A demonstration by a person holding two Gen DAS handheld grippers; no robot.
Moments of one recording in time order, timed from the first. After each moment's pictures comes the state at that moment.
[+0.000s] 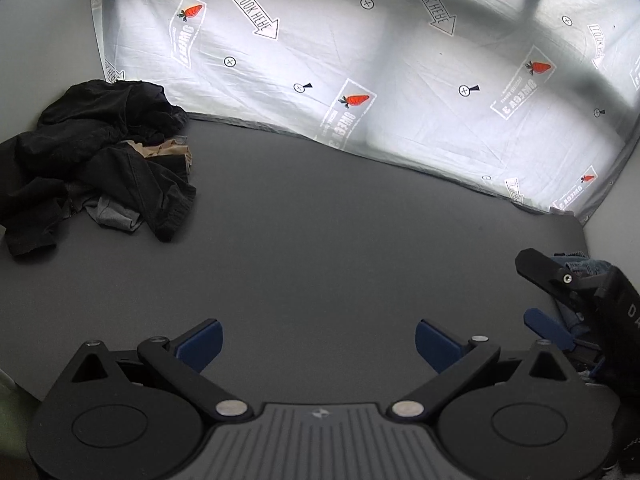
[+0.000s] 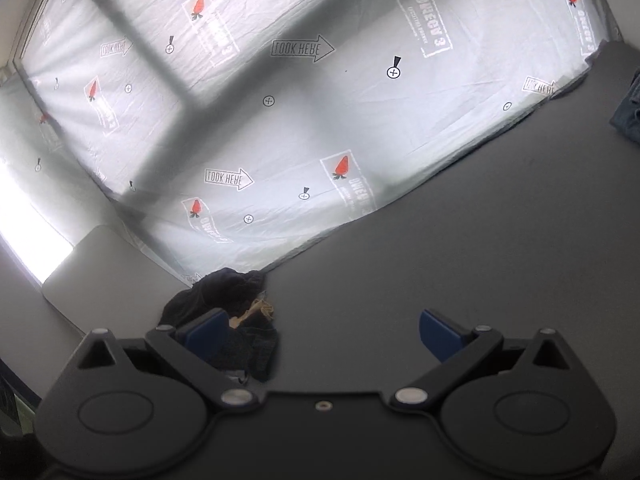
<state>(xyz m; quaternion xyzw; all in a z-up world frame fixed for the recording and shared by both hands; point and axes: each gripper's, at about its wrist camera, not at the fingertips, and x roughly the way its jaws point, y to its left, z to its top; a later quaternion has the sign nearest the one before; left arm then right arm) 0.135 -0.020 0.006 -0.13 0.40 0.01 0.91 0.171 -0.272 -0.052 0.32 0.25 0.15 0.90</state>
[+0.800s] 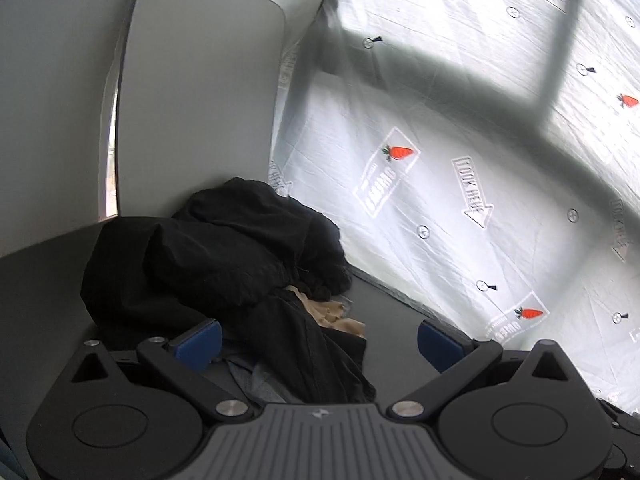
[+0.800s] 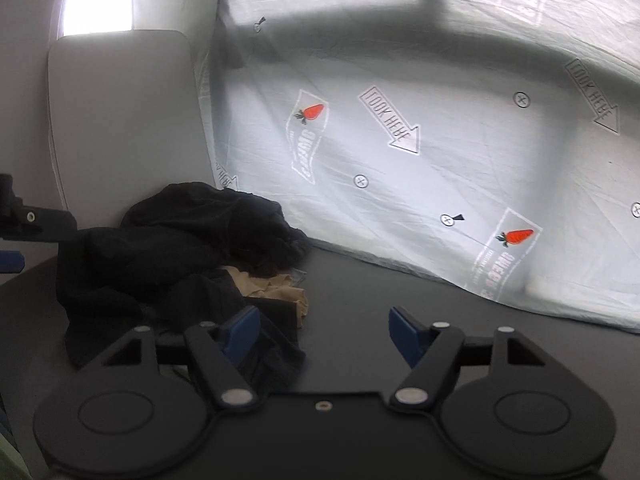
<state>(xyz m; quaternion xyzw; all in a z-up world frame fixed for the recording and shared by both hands) 0.222 0.297 -0.017 -0.20 0.22 0.20 0.93 0.320 0.091 -0.035 -0.08 0.23 0.23 0.94</state>
